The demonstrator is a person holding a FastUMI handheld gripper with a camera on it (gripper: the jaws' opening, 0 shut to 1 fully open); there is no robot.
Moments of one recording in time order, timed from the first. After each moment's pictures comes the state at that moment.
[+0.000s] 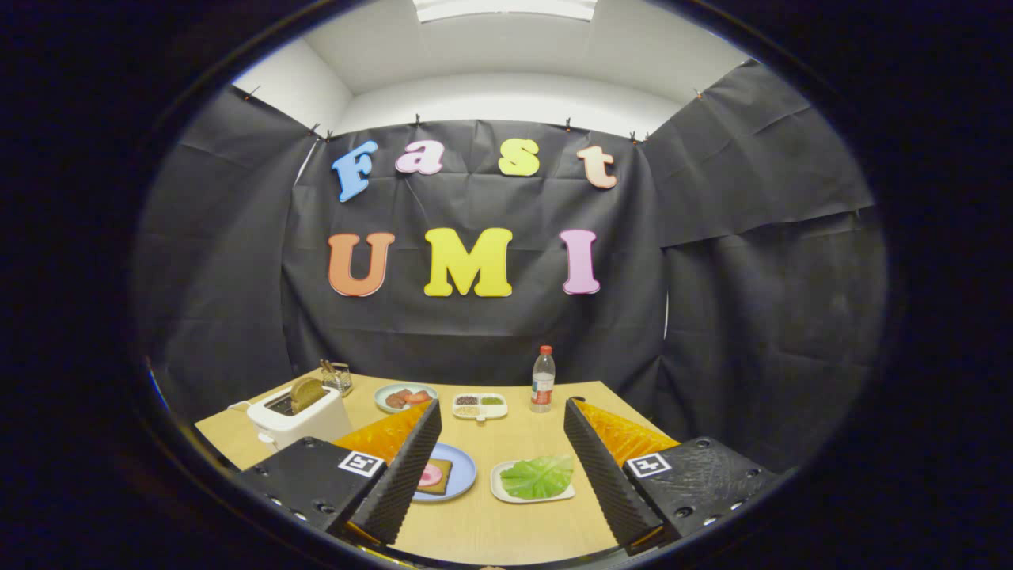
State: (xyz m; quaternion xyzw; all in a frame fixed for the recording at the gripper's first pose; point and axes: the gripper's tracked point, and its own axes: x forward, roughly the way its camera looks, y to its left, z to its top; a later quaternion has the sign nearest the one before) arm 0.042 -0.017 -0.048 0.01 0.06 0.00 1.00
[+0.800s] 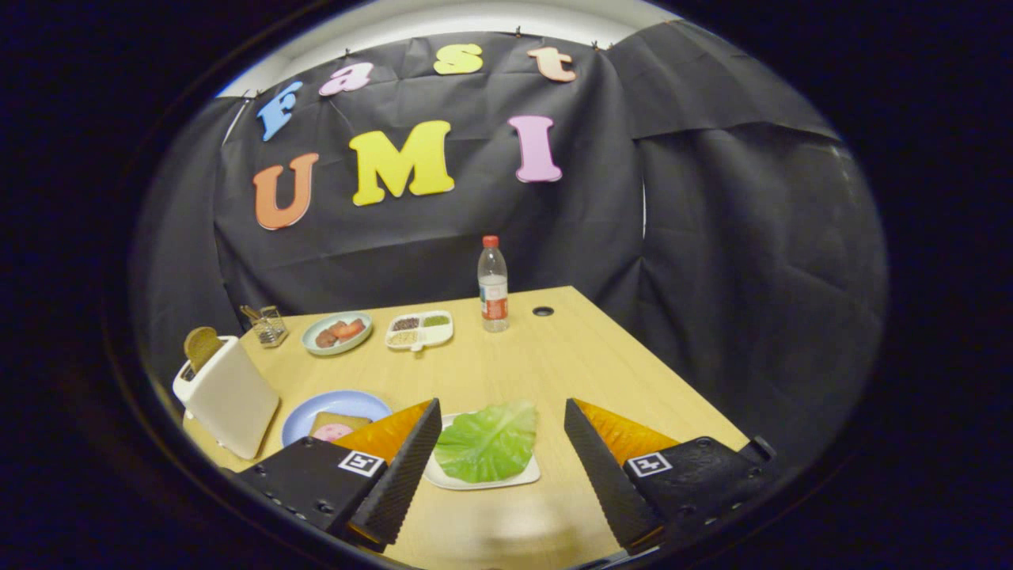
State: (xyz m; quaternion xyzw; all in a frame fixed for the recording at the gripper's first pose) arm 0.162 -0.106 -0.199 0.06 0.25 -0.06 0.96
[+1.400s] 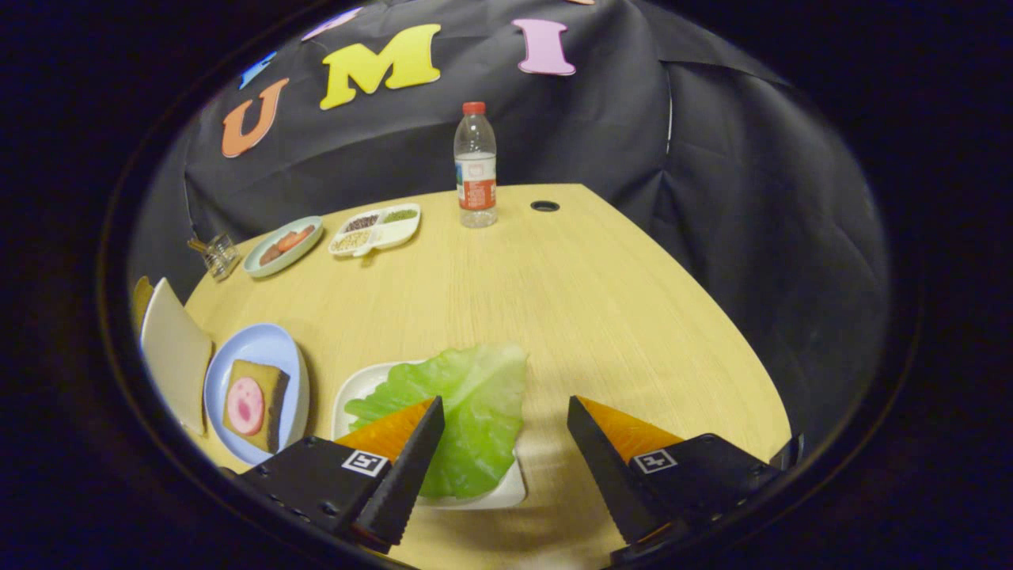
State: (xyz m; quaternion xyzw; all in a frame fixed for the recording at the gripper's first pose) arm 0.225 -0.116 -0.323 0.03 0.42 -0.05 0.91
